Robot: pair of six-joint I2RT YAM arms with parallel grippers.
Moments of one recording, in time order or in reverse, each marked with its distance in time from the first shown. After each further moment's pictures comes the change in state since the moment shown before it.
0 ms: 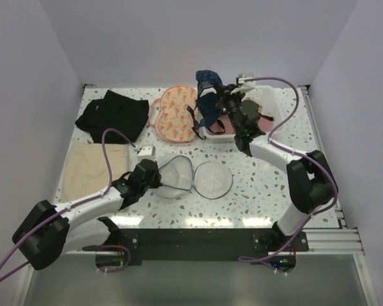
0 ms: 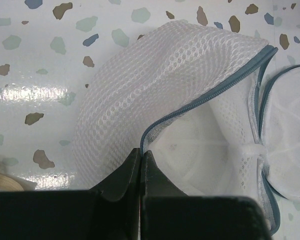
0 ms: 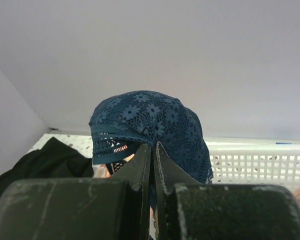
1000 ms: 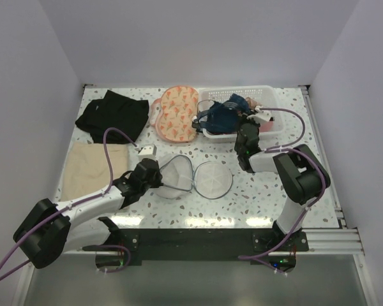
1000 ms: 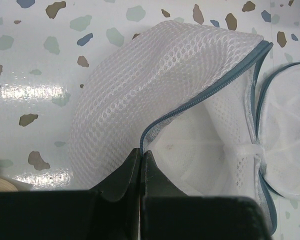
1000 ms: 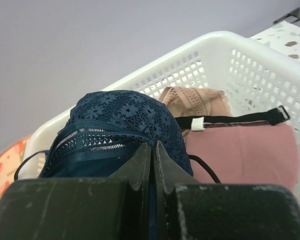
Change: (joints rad) left arm 0.000 0.016 0.015 -0.006 0.016 0.000; right arm -0.043 0.108 -0.315 0.268 0.531 0.090
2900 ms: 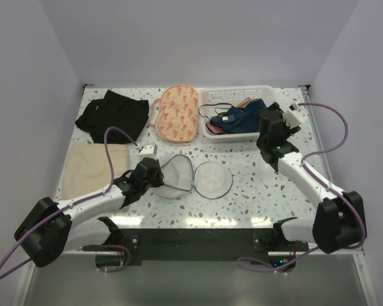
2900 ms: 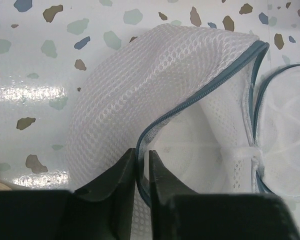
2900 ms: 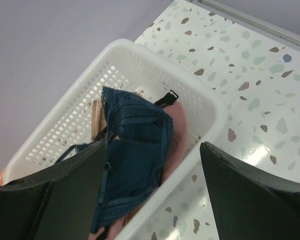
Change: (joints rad) left arm 0.000 0.015 0.011 0.003 0.000 0.001; right arm -0.117 -0.465 0.131 -1.046 0.114 0.427
